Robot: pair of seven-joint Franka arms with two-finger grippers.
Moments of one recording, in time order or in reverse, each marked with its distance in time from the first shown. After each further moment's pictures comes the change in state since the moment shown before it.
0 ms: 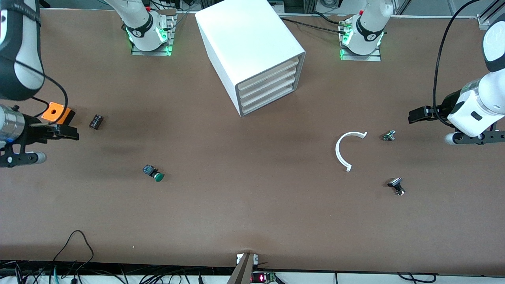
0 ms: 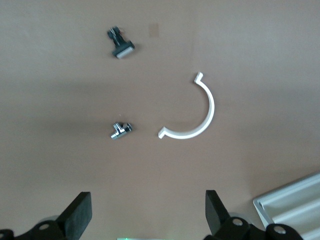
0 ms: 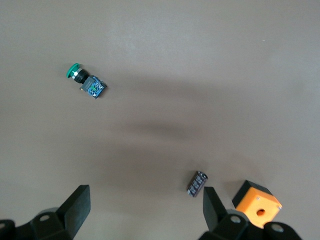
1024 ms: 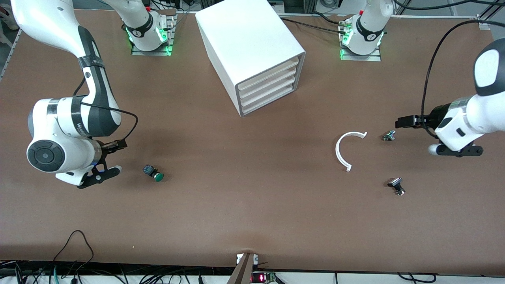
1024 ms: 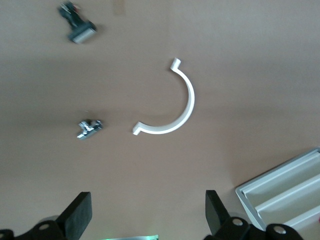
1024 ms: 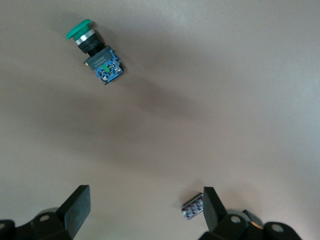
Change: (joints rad) left arm 0.009 0.104 -0.008 -0.019 -0.104 0.025 0.043; right arm 0.140 0.188 0.009 0.004 -0.139 0.032 -0.137
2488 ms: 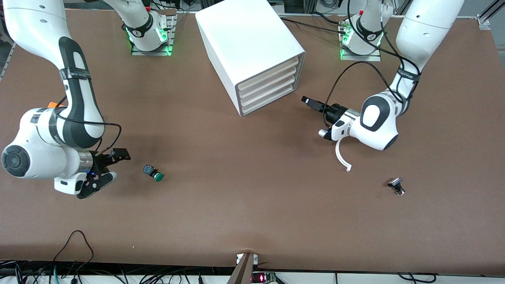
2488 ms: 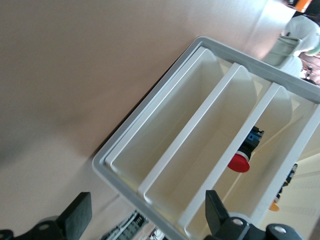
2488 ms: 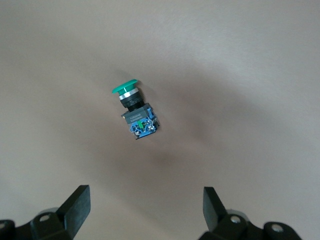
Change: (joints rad) left arm -0.157 0.235 -0.064 -0.481 -0.746 0.164 0.511; right arm -0.067 0.075 0.001 -0.006 0.285 0.182 -0.291
